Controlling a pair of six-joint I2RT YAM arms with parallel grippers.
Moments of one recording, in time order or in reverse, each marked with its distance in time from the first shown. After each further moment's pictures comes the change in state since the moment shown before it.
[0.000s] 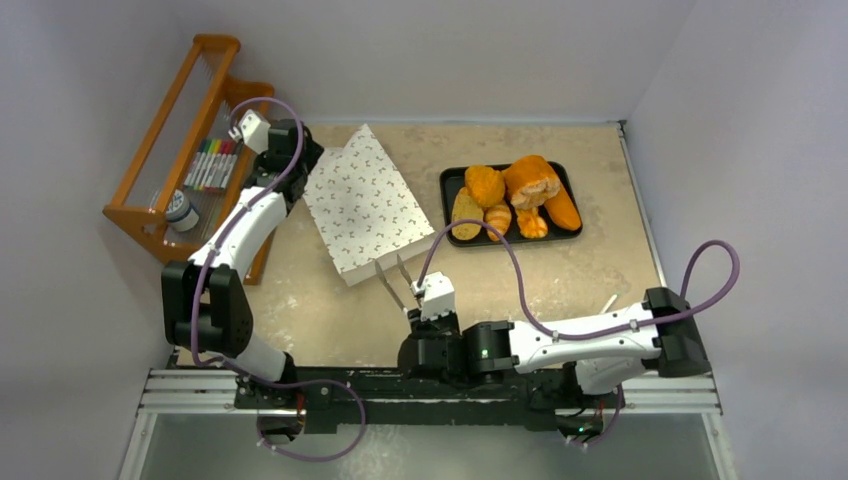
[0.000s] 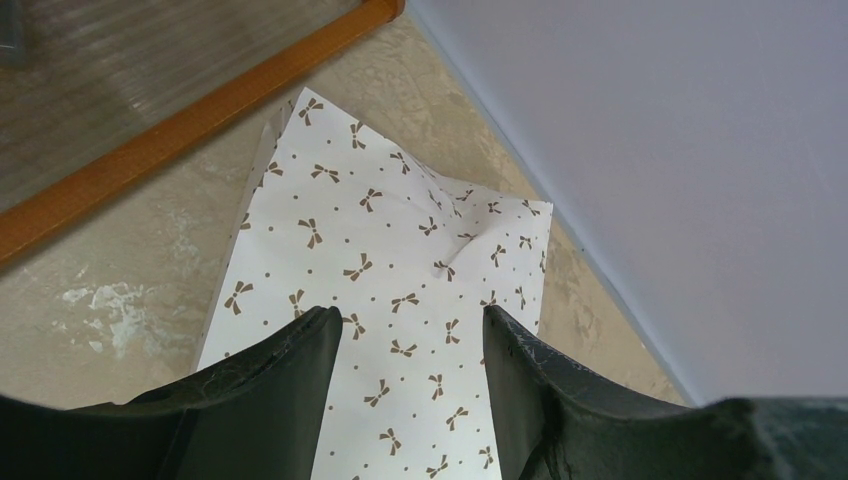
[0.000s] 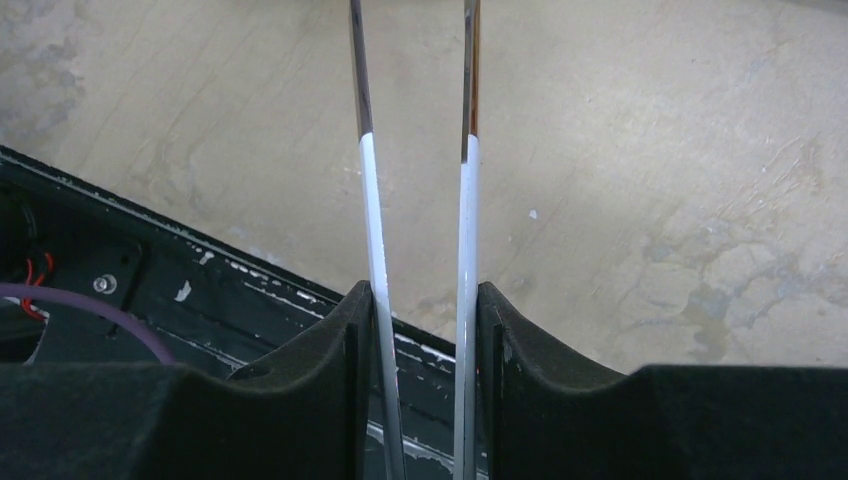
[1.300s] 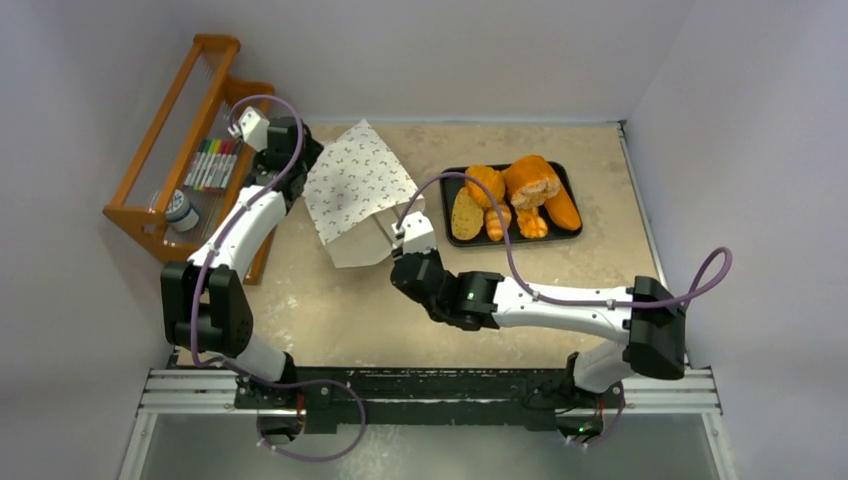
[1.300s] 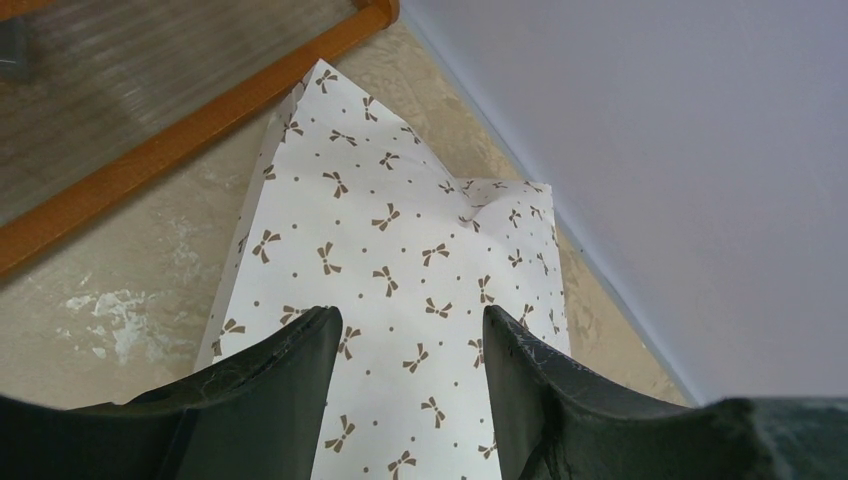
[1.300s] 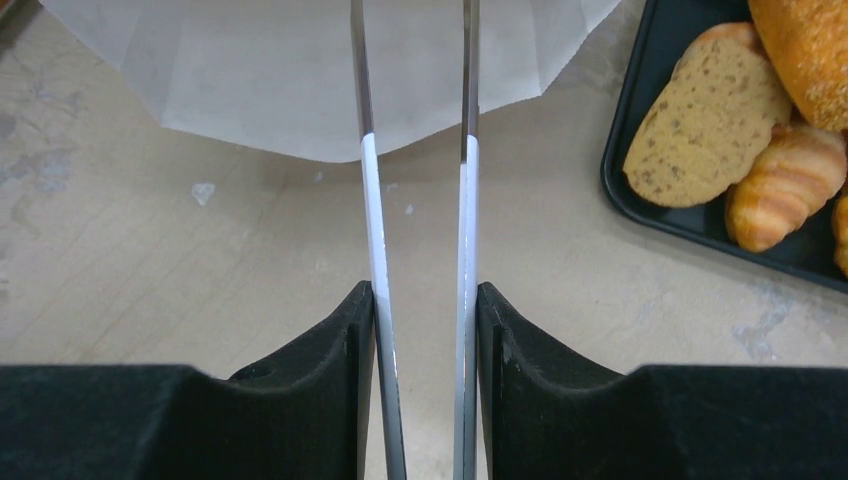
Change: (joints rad) left arm 0.000 0.000 0.016 -0.007 -0.001 0.016; right arm -0.324 0.092 0.034 0.414 -0.079 -0.556
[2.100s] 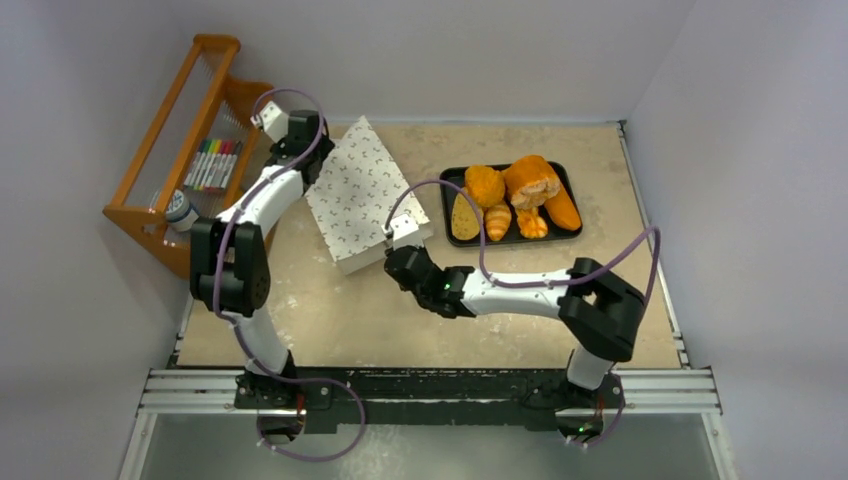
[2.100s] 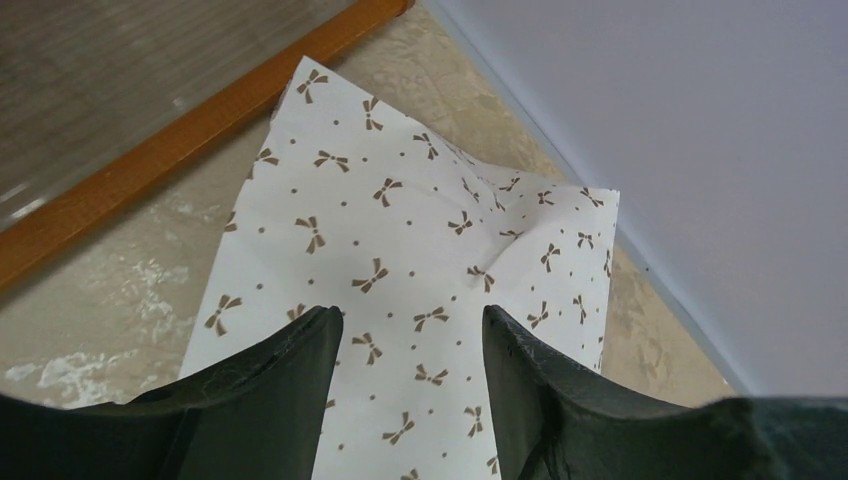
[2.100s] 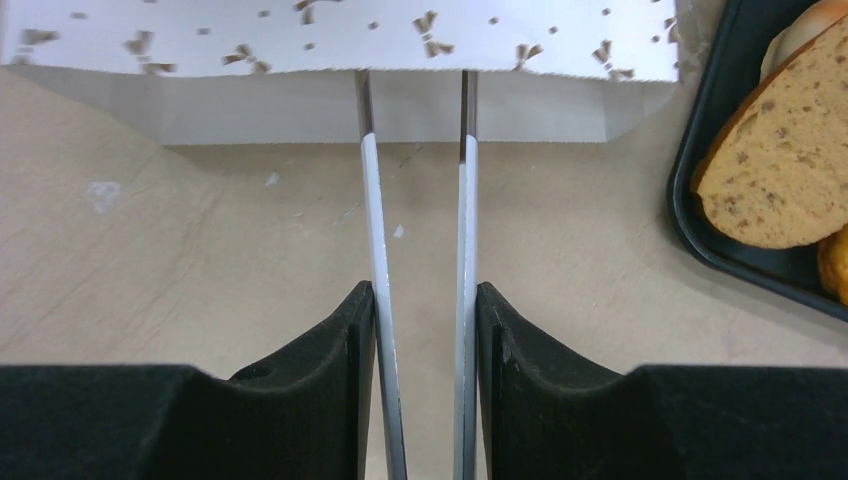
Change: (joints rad) left arm -0.006 0.233 0.126 0.035 -0.032 0.056; right arm -0.110 0.198 -0.064 0.262 -0.126 -0.109
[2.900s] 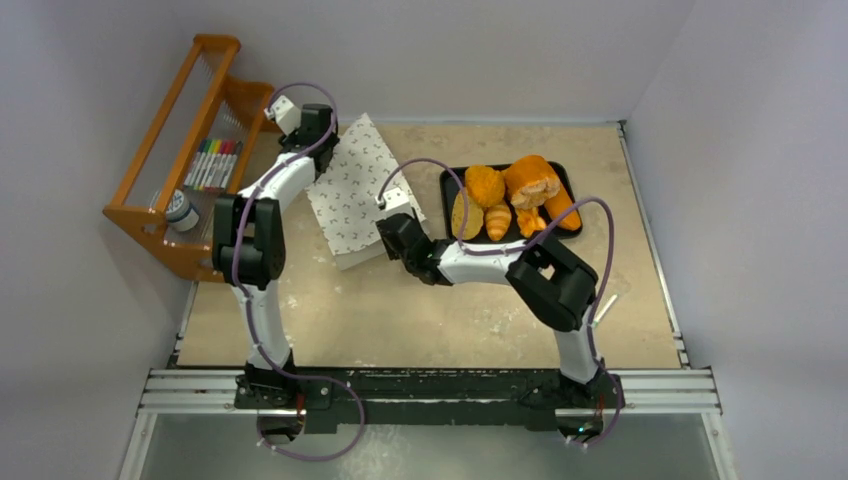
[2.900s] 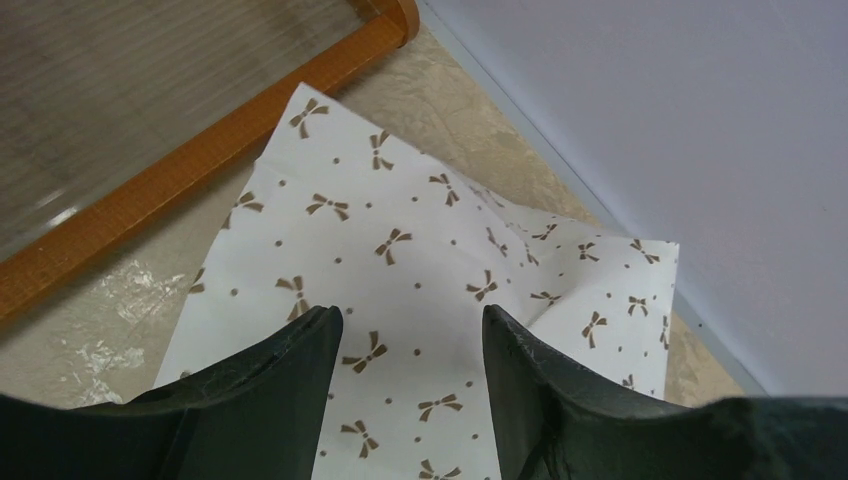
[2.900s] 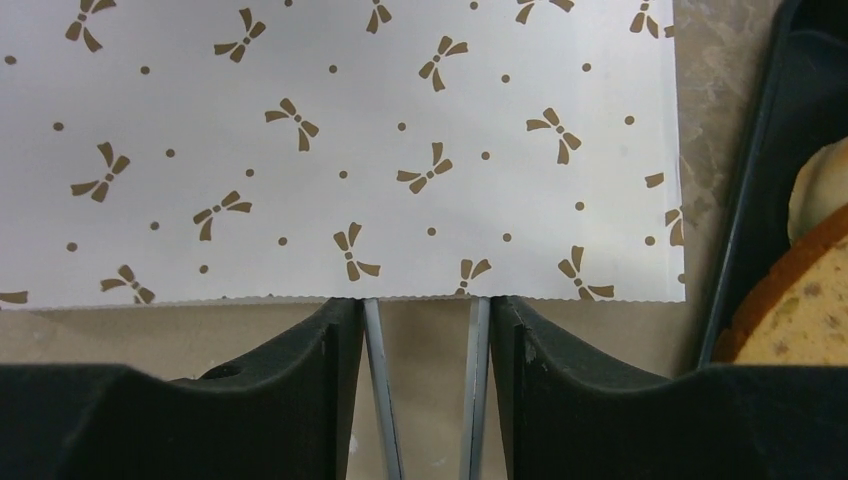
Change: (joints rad) left arm 0.003 0.256 0.210 0.031 -0.066 0.057; right arm -0.181 0.298 0.183 0.191 -0.098 -0.125
